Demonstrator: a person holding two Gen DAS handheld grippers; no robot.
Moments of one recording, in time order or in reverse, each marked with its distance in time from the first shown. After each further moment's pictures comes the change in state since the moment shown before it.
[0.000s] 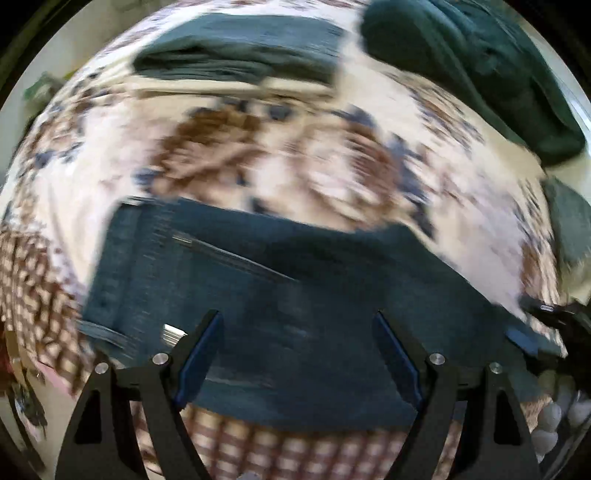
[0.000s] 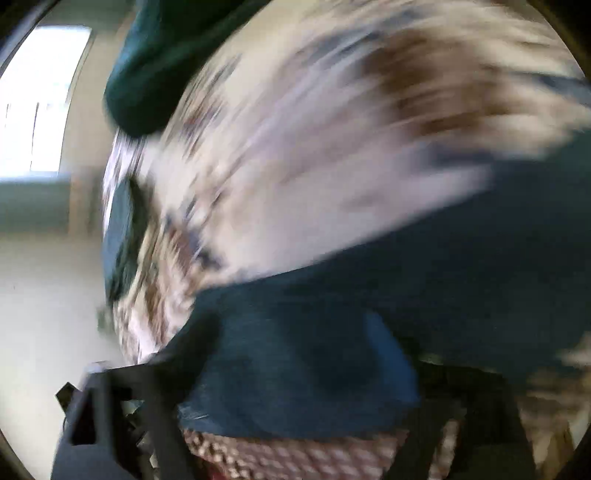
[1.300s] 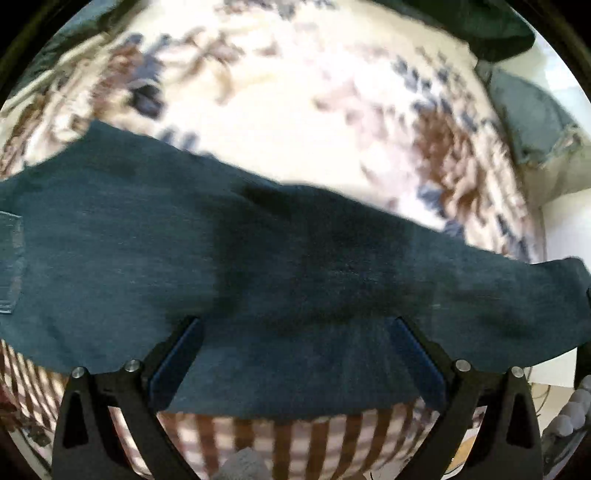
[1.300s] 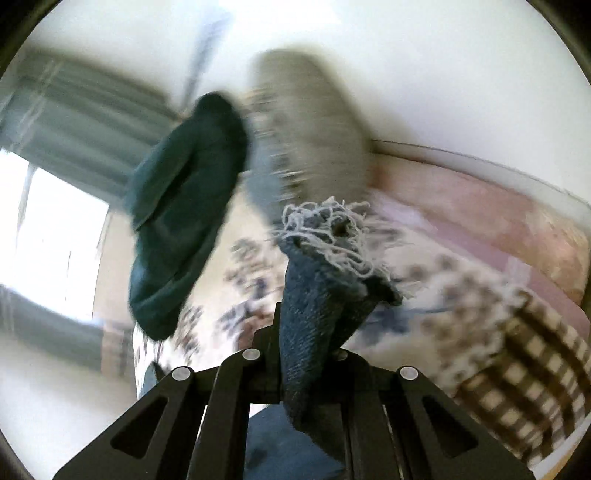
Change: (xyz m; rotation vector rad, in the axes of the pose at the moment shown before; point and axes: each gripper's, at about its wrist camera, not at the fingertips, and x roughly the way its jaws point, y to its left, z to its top) left arm 0.062 -0.217 -0.069 0.141 0.160 -0.103; right arm -0.192 -0.144 0.068 0.026 -0.525 0.199
